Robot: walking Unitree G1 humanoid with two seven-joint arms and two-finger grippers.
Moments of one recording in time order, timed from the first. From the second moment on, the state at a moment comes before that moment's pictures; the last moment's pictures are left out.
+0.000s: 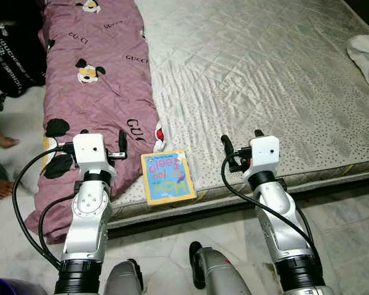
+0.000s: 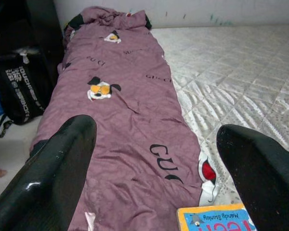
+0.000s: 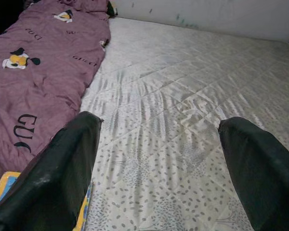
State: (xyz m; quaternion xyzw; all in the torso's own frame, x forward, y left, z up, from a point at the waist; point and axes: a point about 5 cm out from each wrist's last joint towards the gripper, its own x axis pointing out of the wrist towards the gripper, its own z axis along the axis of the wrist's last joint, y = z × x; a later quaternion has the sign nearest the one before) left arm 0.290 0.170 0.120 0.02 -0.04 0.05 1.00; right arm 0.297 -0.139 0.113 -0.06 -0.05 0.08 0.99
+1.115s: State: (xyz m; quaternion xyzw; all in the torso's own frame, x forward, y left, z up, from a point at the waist) left arm 0.294 0.166 0.128 0.01 -0.05 0.05 1.00; right arm 0.295 -0.141 0.108 -0.05 -0.04 0.08 0.99
